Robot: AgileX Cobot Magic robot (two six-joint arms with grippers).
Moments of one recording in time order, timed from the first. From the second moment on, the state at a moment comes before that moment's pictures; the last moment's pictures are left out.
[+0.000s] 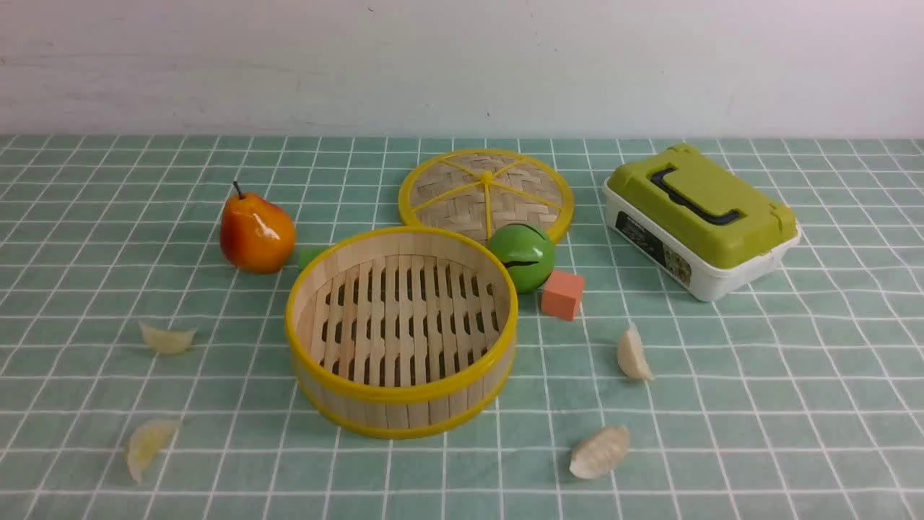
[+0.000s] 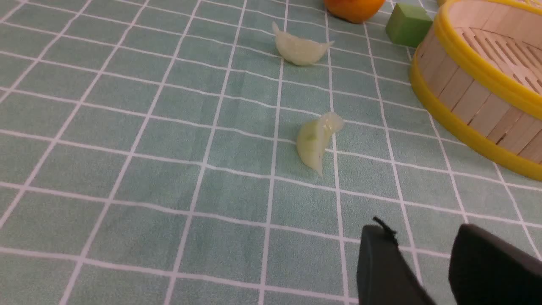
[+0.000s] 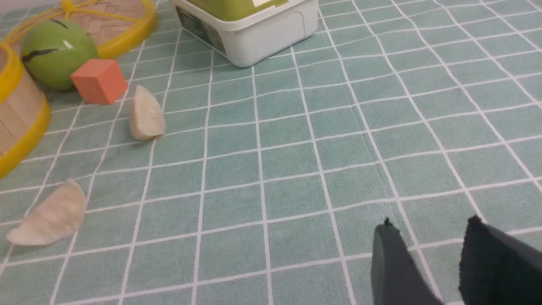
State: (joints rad) right arm -0.09 -0.01 0.02 0.14 0.39 0.06; left arm -0.08 -0.01 0.03 0.10 0.40 -0.34
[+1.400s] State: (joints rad) right arm -0.09 -0.01 0.02 0.14 0.38 0.06; left arm -0.08 -0.01 0.03 0.16 0.40 -0.34
